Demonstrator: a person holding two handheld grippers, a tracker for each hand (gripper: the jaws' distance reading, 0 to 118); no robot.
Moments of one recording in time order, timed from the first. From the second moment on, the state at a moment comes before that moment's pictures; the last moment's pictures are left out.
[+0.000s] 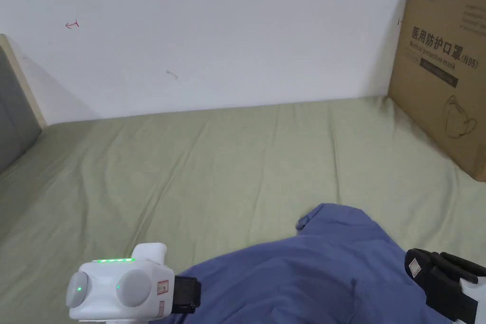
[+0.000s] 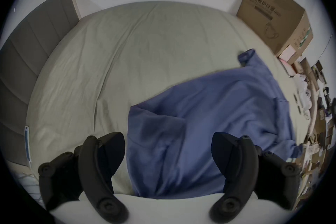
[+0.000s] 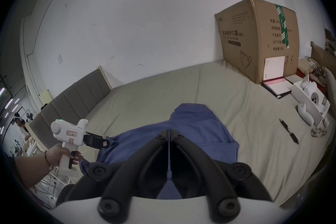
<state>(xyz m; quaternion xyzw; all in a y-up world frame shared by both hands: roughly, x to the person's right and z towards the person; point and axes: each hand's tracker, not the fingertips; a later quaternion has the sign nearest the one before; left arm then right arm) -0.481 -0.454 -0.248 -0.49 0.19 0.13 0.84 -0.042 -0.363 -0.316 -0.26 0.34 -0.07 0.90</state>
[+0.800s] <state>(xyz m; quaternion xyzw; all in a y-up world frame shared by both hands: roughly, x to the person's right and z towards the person) -0.561 -0.442 -0.205 -0.43 0.08 0.22 0.87 -0.118 -0.404 -0.495 -0.40 0.35 -0.02 0.84</state>
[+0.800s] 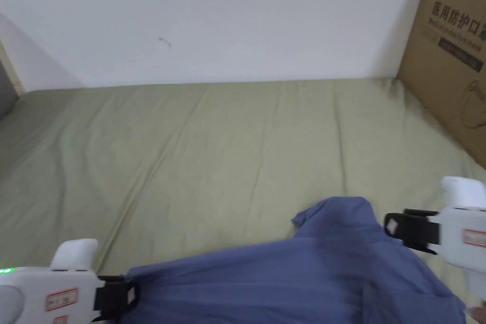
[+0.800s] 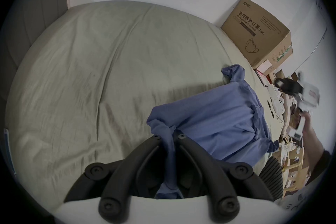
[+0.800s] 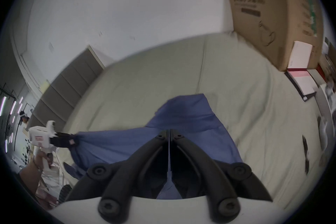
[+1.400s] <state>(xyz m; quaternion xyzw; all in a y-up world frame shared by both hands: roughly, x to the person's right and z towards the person) -0.573 -0.465 -0.223 -0.47 0.08 0.22 0.85 -0.177 -0.486 -0.595 -0.53 0.31 0.15 0.77</state>
